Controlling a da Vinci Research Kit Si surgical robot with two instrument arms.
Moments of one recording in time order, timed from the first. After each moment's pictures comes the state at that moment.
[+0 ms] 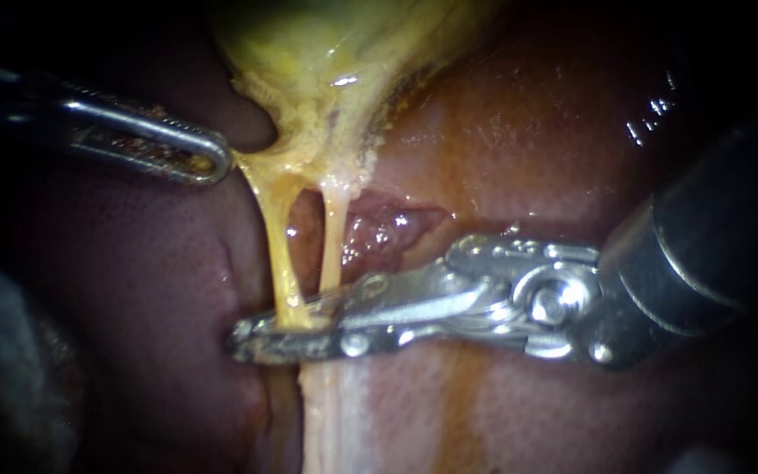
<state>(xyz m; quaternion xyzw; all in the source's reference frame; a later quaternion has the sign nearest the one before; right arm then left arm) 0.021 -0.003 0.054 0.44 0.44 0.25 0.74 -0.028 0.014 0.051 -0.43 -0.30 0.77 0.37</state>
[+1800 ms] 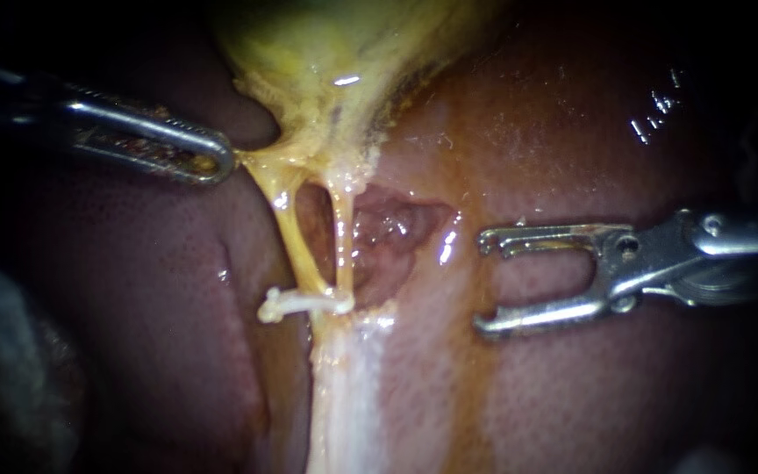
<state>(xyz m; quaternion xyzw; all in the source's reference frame) 0.003 0.001 0.054 0.25 0.53 0.17 0.79 -0.029 0.014 0.052 -0.43 -0.29 0.77 0.37</state>
